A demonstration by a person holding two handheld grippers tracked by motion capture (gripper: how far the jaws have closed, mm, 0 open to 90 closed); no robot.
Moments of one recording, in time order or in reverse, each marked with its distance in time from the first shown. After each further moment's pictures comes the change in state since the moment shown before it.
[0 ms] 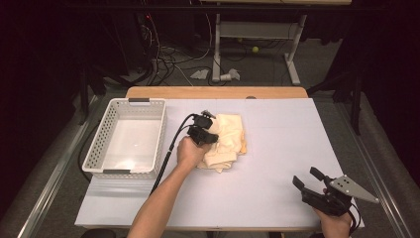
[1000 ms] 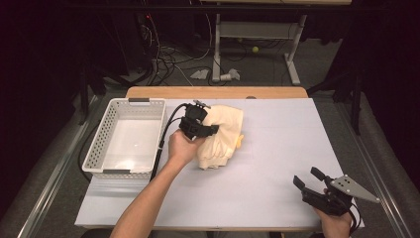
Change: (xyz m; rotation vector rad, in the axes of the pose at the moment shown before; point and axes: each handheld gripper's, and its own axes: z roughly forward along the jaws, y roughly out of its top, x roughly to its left) left arm -0.020 0.004 -0.082 -0.132 -0.088 0.063; right arm -0.001 0.000 0.001 0.004 -0.003 0.012
